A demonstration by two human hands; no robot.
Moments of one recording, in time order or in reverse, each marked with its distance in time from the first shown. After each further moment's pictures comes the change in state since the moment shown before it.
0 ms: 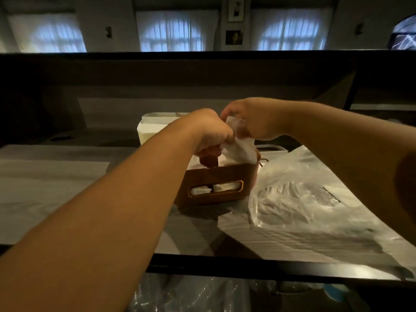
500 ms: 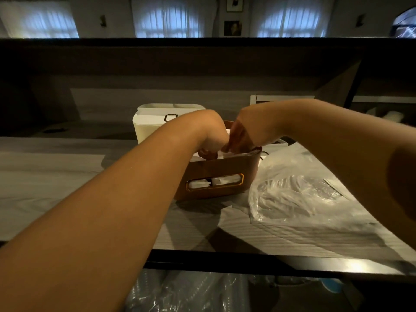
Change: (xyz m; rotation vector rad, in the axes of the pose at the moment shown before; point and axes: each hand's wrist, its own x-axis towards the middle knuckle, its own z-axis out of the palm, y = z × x) left_hand 0.015 -0.010 0.010 0.427 -0.036 0.083; right_hand 0.000 -0.007 0.015 -0.171 -0.301 0.032
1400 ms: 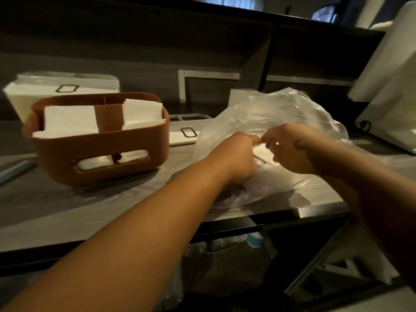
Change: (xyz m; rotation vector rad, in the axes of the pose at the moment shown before) left_hand -0.008 0.142 0.152 -0.311 -0.109 0.452; right_hand -0.154 0.130 0.109 0.145 0.172 0.617
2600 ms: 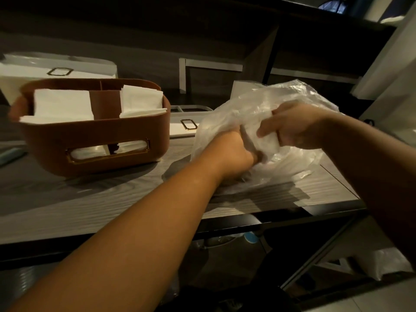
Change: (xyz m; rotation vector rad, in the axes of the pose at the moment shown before) left_hand -0.002 -0.022 0.004 -0.287 0.081 -0.010; right_hand 0.011 -0.014 -0.018 0.824 -0.059 0.156
